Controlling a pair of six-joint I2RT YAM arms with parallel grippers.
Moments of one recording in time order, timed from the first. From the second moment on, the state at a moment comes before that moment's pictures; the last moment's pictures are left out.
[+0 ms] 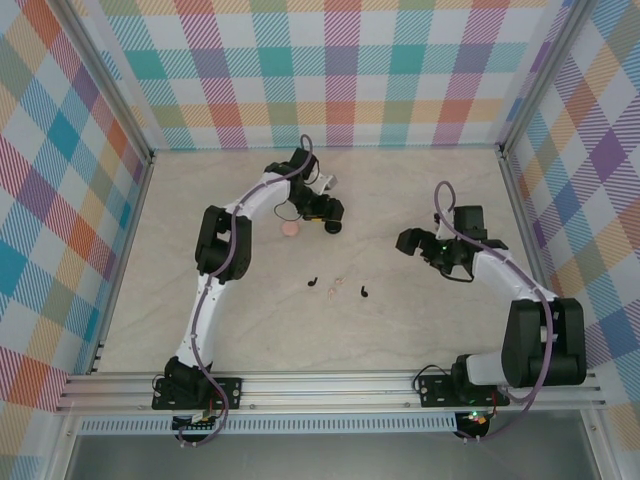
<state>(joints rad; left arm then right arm) -0.43 2.48 2.16 -0.87 0.56 -0.16 0.06 1.37 0.77 -0.39 -0.50 0.42</state>
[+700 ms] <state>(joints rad) -0.44 1.98 1.54 -0.57 0.34 -0.60 0.24 2.00 1.41 -0.48 -0.60 0.36</state>
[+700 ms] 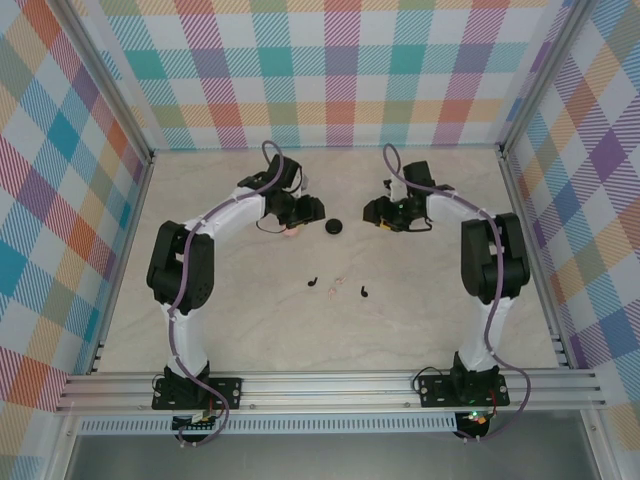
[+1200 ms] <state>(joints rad) -0.46 2.09 1.48 -0.36 0.35 -0.82 0.30 2.32 1.83 -0.67 -0.68 0.35</state>
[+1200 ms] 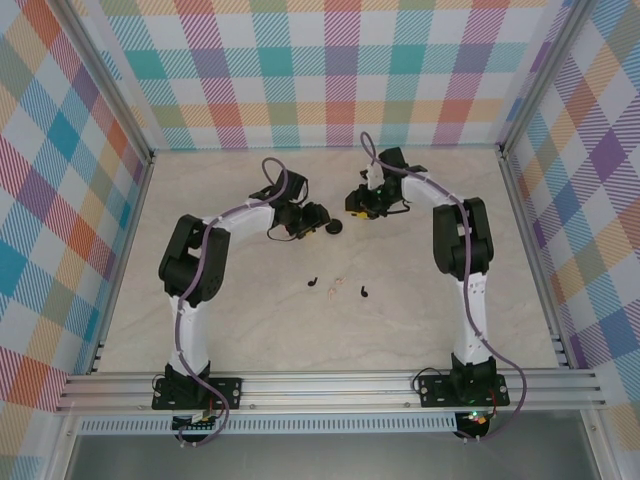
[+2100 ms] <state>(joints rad) -0.46 2.23 1.59 -0.29 0.40 -0.87 0.33 2.38 1.86 -0.75 -0.71 0.34</state>
